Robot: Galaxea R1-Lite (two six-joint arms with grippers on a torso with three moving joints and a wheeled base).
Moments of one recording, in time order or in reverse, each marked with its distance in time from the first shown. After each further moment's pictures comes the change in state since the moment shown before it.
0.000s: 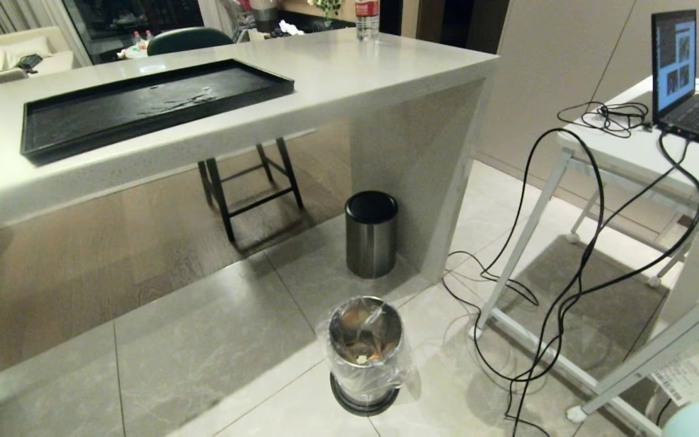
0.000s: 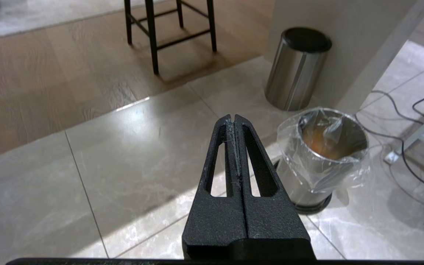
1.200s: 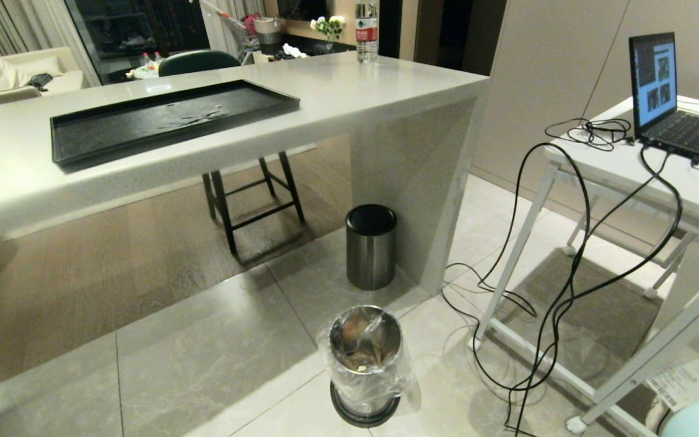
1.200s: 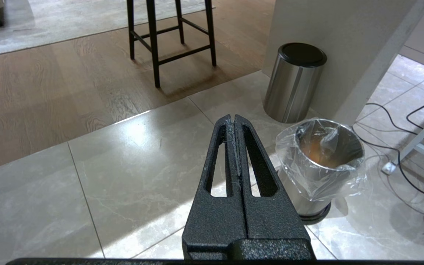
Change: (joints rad) left arm 0.000 0.000 0.000 0.000 0.000 0.003; right arm 0.000 0.000 0.000 0.000 0.000 0.000
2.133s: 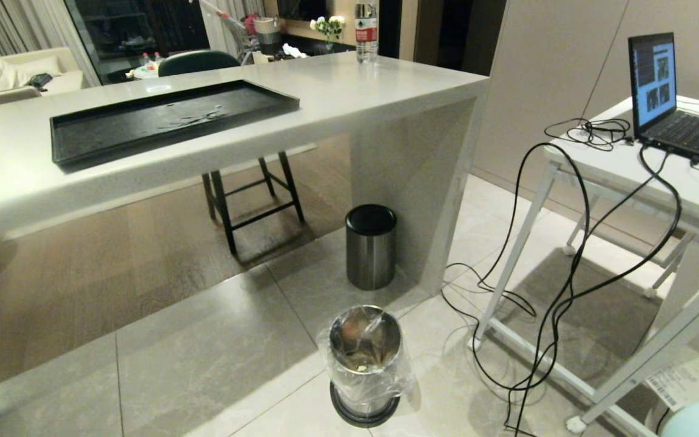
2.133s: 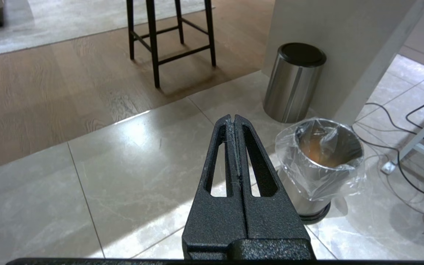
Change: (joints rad) left arm 0.000 0.000 0.000 0.000 0.000 0.000; right arm 0.000 0.000 0.000 0.000 0.001 0.002
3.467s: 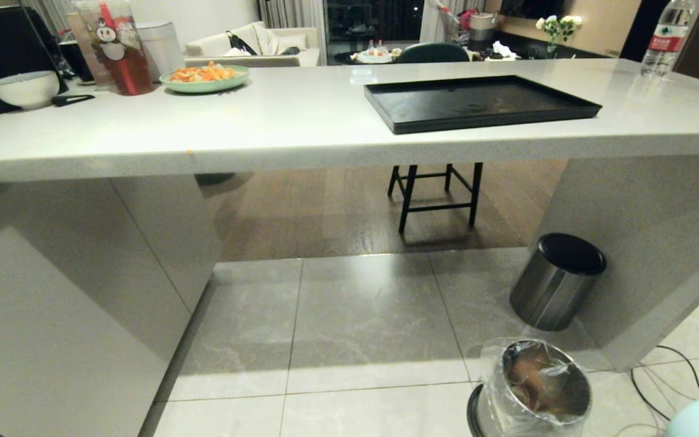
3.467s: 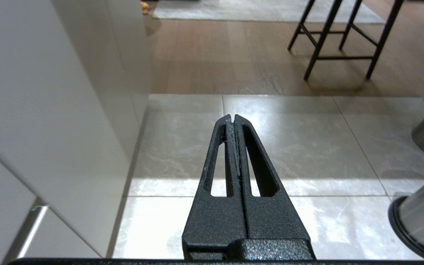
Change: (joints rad) left arm 0.000 0.000 0.000 0.000 0.000 0.000; right arm 0.000 0.000 0.000 -0.001 -0.009 0.046
